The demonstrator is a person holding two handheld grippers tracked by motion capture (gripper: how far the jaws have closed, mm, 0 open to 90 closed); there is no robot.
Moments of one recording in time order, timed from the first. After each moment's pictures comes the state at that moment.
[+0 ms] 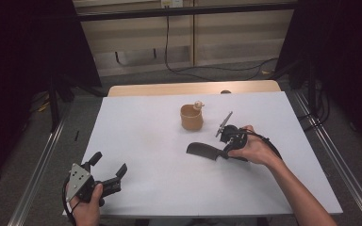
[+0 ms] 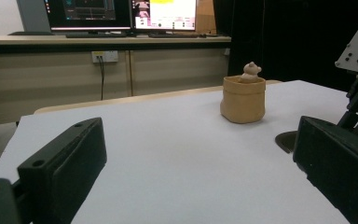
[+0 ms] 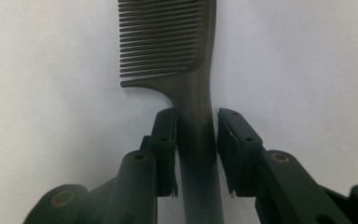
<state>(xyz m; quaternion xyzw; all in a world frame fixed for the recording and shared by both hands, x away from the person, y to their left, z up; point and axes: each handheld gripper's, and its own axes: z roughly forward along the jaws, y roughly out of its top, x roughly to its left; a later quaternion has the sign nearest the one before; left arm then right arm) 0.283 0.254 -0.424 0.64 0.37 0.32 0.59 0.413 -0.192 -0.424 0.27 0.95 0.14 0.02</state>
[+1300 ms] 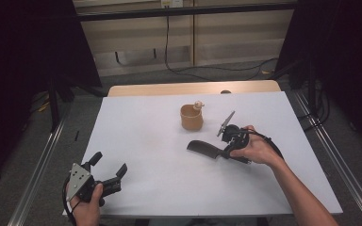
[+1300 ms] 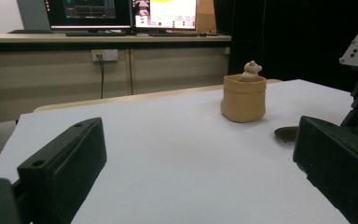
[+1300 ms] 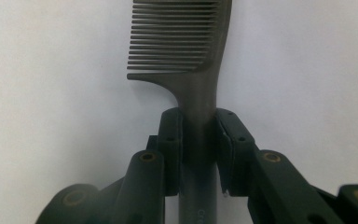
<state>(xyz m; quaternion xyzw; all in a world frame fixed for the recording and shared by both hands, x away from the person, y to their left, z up) 0.283 0.254 -0.425 0.65 0.37 0.31 0.59 0.412 -0.197 -0.422 0.27 0.95 0.16 0.01</state>
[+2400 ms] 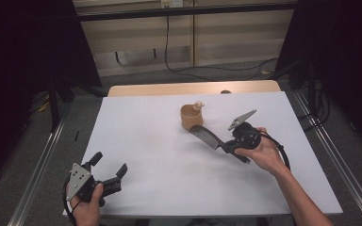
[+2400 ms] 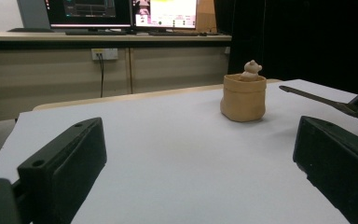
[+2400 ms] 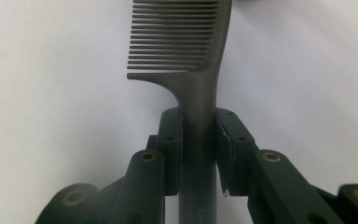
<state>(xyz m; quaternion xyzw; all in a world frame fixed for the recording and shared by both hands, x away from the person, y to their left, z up) 0.284 0.254 -0.426 0.65 0.37 0.31 0.59 0.390 -0.221 -0.405 0.33 0.90 0.29 0.06</state>
